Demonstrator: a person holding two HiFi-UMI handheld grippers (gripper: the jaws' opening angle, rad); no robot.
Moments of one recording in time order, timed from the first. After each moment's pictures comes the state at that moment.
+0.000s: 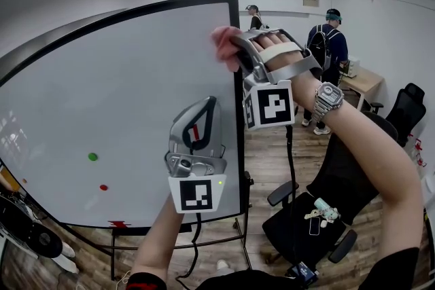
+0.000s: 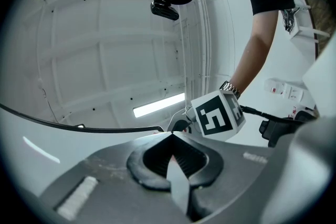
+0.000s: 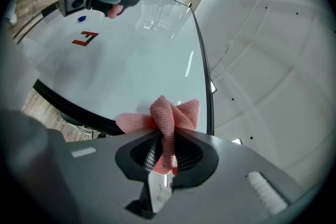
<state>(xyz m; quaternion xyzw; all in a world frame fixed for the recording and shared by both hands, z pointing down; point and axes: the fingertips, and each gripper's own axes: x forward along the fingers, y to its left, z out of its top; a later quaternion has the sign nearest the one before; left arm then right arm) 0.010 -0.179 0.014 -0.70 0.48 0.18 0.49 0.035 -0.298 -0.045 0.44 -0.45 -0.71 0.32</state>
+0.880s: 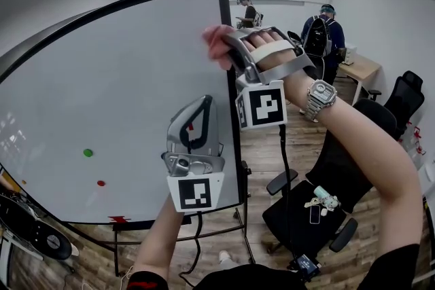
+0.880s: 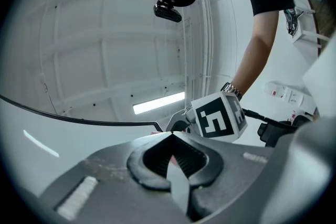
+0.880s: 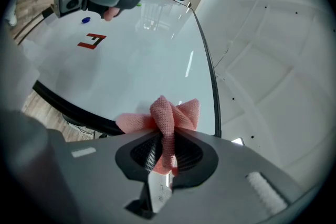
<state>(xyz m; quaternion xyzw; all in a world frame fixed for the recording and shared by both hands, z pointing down) 0.010 -0.180 0.032 -0.71 0.49 0.18 0.47 0.029 -0.298 -0.022 0.44 -0.46 -0.70 0.32</state>
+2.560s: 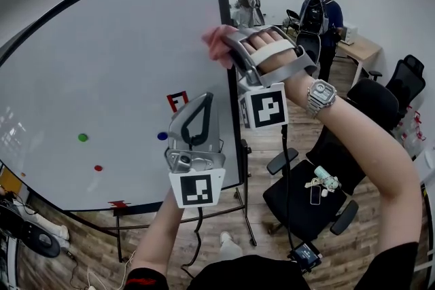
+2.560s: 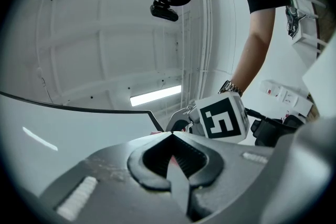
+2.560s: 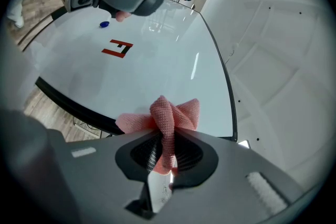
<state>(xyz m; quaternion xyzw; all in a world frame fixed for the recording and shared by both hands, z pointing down) 0.017 -0.179 0.079 -0.73 0.49 0.15 0.45 0.035 -0.296 0.040 0.42 -0.47 -0.70 0.34</state>
